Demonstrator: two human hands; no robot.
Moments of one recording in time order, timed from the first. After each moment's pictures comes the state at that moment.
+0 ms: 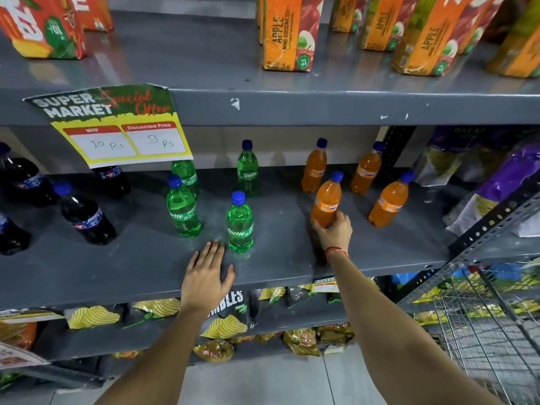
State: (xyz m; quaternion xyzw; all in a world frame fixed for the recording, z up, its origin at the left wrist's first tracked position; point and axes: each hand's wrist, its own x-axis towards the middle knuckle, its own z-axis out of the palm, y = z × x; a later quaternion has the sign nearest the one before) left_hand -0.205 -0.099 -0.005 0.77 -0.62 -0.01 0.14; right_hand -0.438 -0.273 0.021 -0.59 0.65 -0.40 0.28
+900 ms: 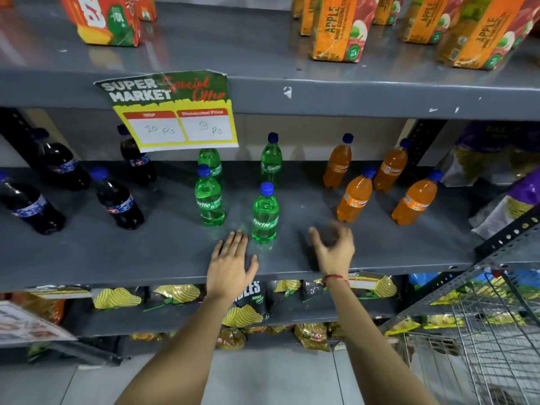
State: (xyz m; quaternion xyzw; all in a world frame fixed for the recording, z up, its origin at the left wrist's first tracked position) left_hand -0.206 -0.102 -0.005 0.76 -0.63 0.02 0.15; right_hand -0.401 -0.200 0.014 -0.59 0.57 -0.50 0.27
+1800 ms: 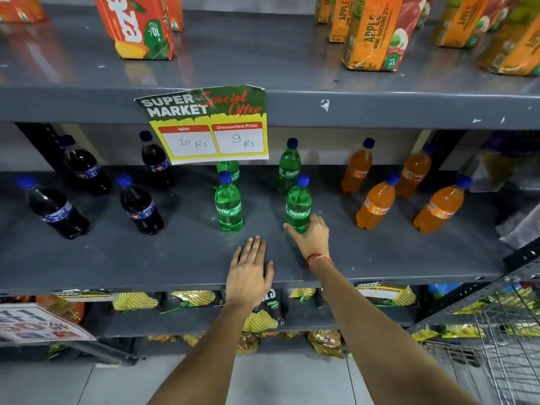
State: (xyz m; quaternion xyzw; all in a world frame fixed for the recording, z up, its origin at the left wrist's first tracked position) left_hand -0.199 -0.103 -0.019 0.76 -0.63 0.02 0.17; right_hand -0.314 -0.227 0.018 -0.70 0.56 -0.34 0.29
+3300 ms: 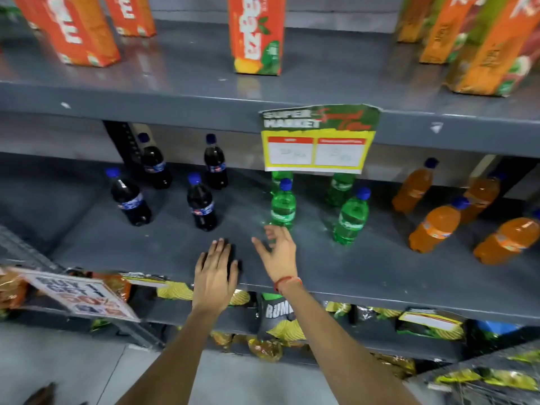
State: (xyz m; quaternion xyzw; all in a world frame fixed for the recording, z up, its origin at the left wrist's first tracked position) left_hand -0.079 -0.019 0.006 0.83 -0.51 0.02 0.23; right_hand -0.181 -0.129 0.030 -0.74 0.40 -0.38 0.39
